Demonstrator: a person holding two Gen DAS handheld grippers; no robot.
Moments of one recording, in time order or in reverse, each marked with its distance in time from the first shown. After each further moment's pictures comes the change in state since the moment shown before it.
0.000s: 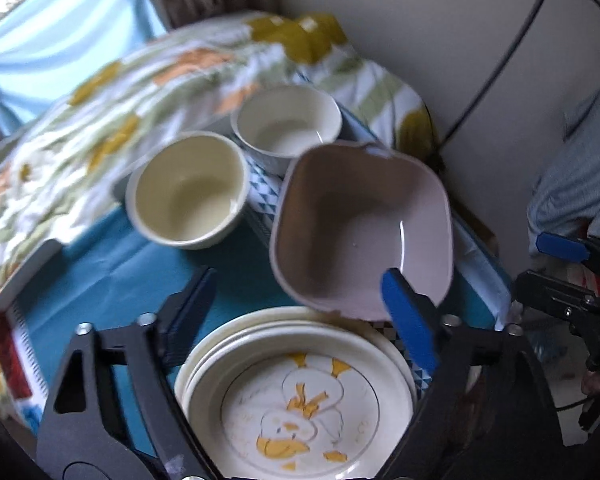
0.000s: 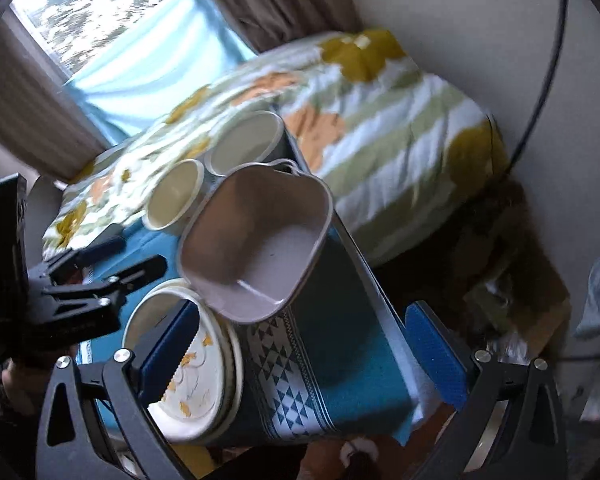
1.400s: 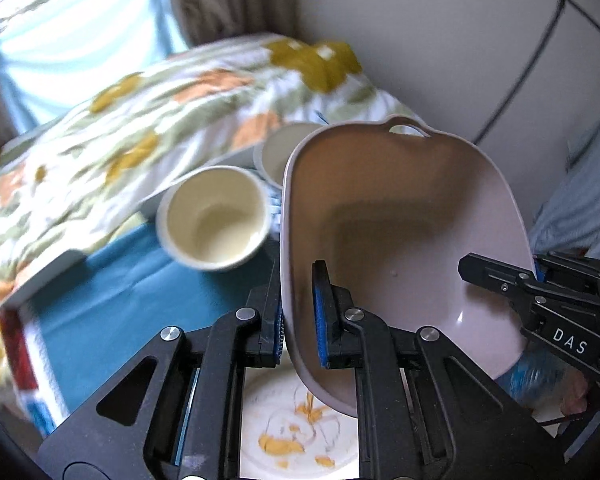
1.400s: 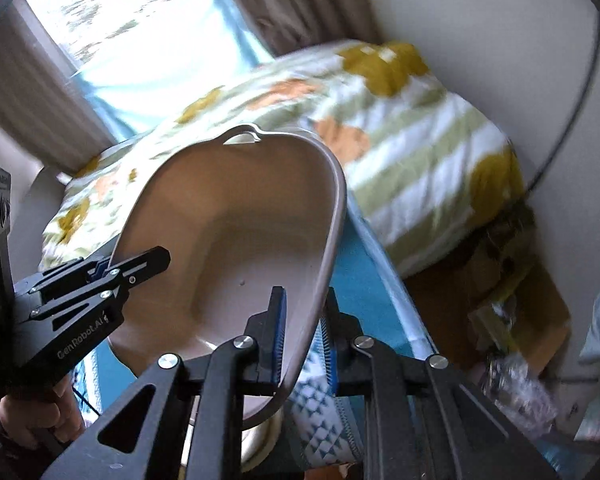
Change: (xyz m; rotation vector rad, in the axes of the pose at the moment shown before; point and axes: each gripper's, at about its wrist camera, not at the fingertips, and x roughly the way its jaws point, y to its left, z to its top) left arm -0.062 0.011 0.000 -0.099 -0.130 0.068; right arm -0.005 0.055 0.026 -0.108 -0.043 0.022
